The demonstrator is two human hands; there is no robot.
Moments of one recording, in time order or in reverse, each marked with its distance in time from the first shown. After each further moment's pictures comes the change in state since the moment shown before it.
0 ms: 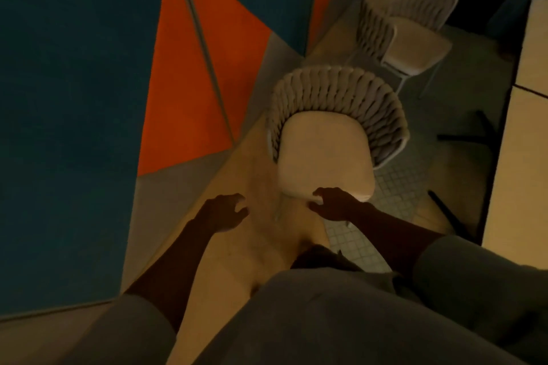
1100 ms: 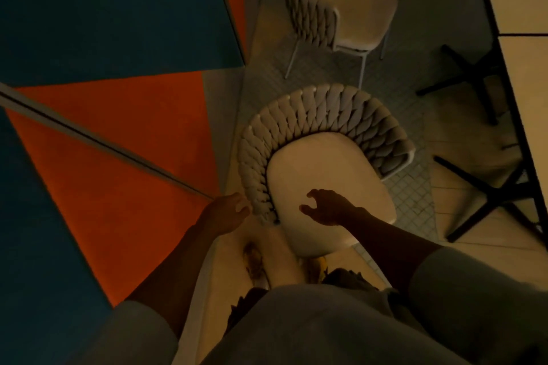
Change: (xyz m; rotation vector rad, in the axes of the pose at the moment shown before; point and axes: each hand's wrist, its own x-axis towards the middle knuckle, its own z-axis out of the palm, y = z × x) left_hand 0.334 0.033 -0.217 0.108 -0.166 0.132; right_hand 0.229 0.016 -0.140 0.373 0.033 0.194
